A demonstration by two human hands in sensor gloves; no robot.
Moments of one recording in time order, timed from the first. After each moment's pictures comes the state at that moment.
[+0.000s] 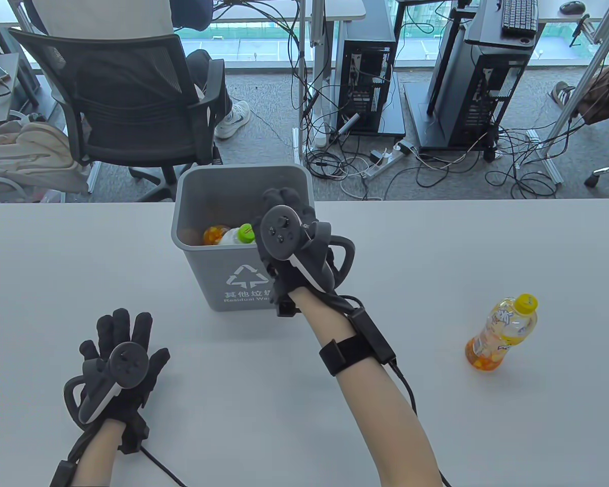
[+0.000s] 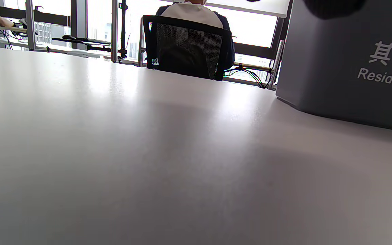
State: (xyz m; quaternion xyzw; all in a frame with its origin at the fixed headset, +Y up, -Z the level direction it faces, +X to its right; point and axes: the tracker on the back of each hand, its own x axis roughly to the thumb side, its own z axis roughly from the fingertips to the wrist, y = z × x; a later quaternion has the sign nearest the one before) left_hand -0.327 -0.745 -0.291 0.00 0.09 0.07 0.99; right_hand -0.011 -0.523 -0.401 0.02 -0.20 0.97 0.14
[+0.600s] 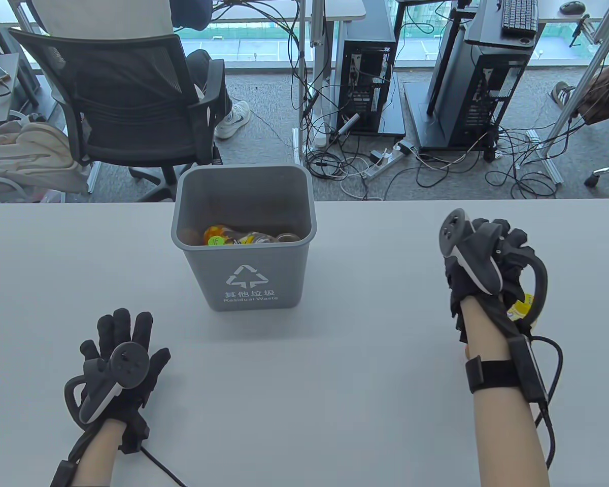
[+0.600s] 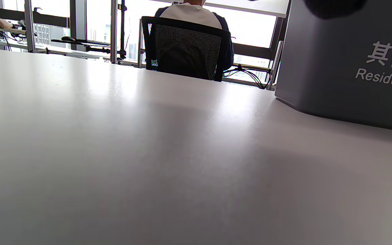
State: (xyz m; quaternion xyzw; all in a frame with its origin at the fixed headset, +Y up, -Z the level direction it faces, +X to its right) left_hand -0.326 -0.745 -0.291 0.00 0.09 0.07 0.99; right_hand 0.231 -0.542 -0.390 -0.24 -0.04 0.96 -0.09
